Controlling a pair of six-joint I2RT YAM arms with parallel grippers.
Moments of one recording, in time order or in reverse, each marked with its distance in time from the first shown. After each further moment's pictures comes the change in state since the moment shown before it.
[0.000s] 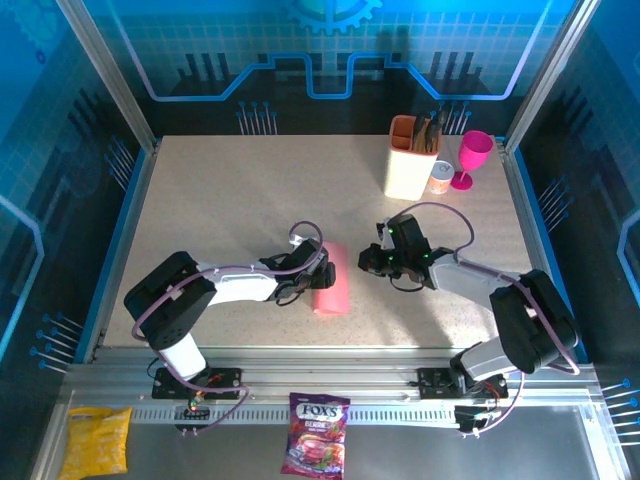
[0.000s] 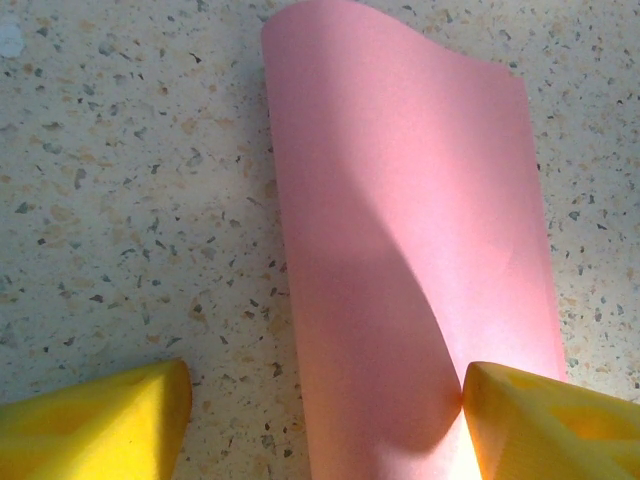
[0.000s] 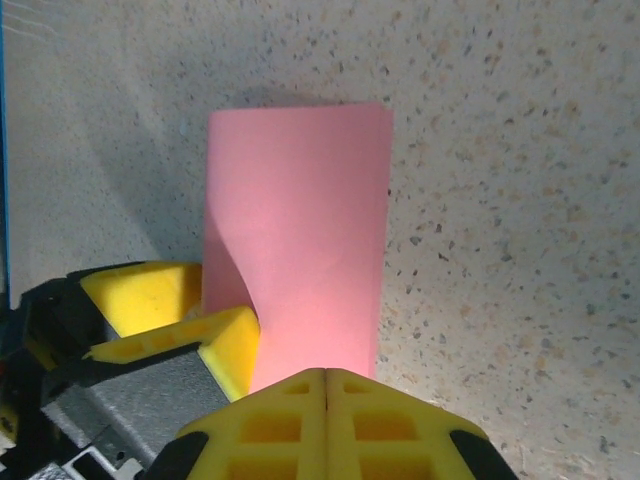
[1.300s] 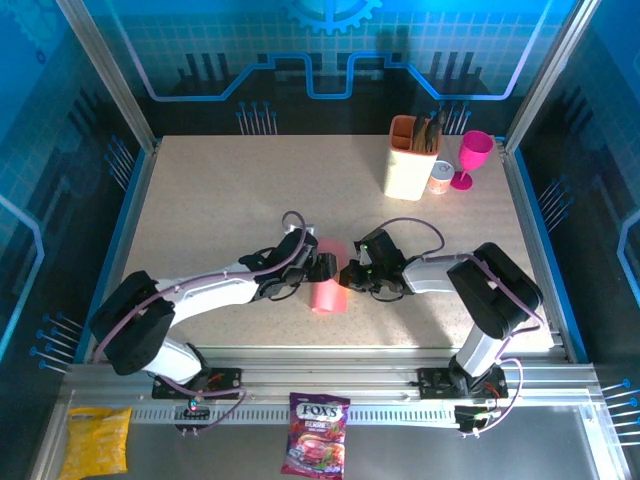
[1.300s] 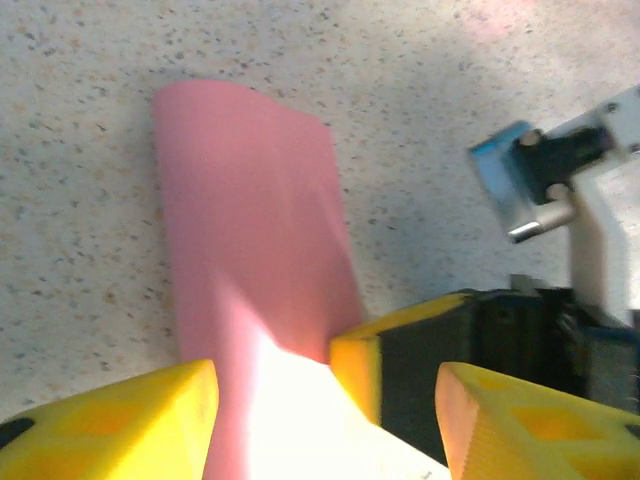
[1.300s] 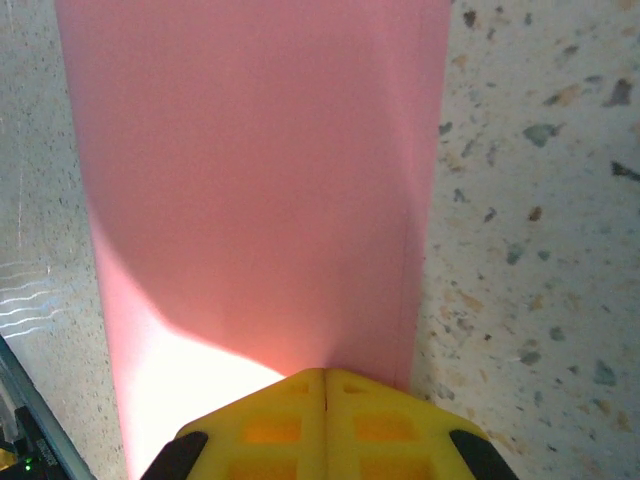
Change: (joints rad) left arm 0.011 -0.215 0.002 -0.050 0.143 -0.014; right arm 0.128 0.240 -0.011 0.199 -0.023 0.100
